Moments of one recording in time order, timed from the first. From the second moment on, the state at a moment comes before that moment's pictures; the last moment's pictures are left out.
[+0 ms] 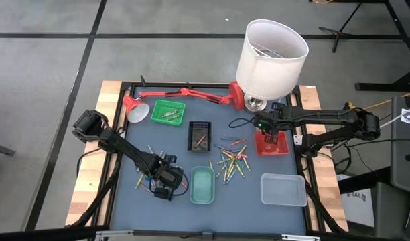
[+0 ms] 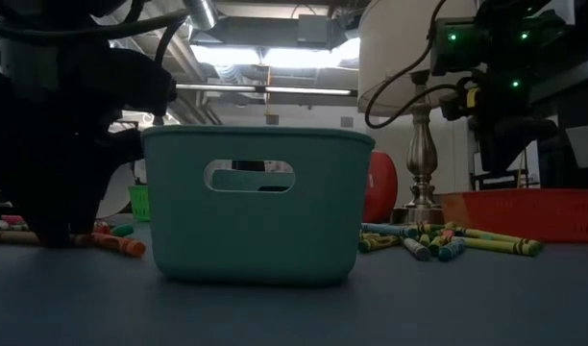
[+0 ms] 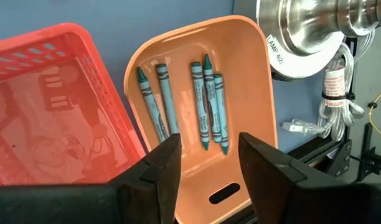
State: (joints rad) left arm -0.47 1.74 0.91 -0.50 -0.09 -0.35; right arm -0.20 1.22 0.82 -1.07 0.40 -0.03
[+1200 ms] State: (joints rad) left arm -0.23 1.31 0.90 -0.54 -0.28 -0.33; right arm -0.20 1.22 0.82 -1.07 0.40 -0.03
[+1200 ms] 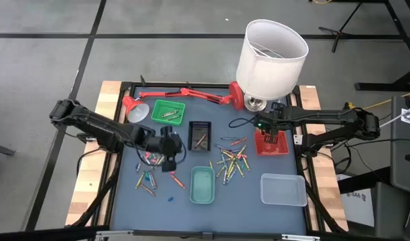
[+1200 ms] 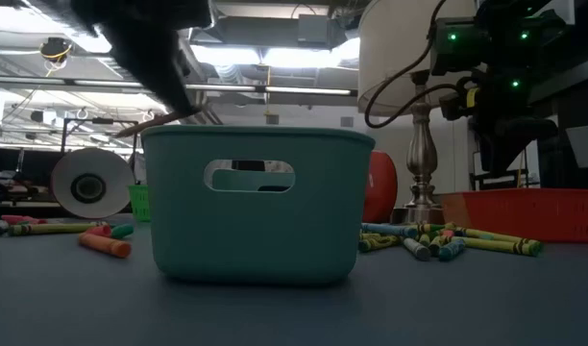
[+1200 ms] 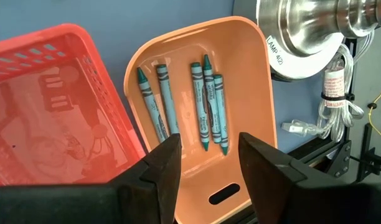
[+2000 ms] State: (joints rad) left arm -0.03 1.55 0.90 -0.05 -0.33 -0.55; right arm -0.20 1.22 0.82 -1.05 0.38 -0.03
